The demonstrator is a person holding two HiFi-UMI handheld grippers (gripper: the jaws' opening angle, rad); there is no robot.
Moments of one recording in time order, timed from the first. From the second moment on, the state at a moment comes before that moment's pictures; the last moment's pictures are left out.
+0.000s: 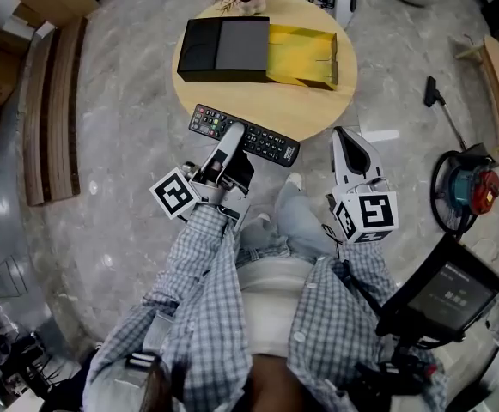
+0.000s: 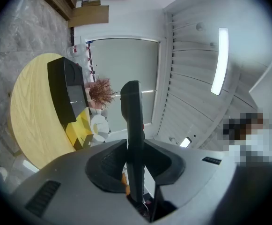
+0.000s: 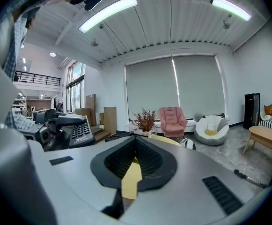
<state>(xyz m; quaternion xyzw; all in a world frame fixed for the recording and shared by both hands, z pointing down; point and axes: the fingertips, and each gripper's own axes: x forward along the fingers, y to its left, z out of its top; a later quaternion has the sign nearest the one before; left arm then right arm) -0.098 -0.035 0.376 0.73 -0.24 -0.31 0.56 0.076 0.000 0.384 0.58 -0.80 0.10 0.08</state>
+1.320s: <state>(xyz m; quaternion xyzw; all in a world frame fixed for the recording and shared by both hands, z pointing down) 0.012 -0.163 0.405 0.72 -0.29 -0.30 0.56 0.147 -0.121 0.371 0.50 -0.86 0.05 0.11</state>
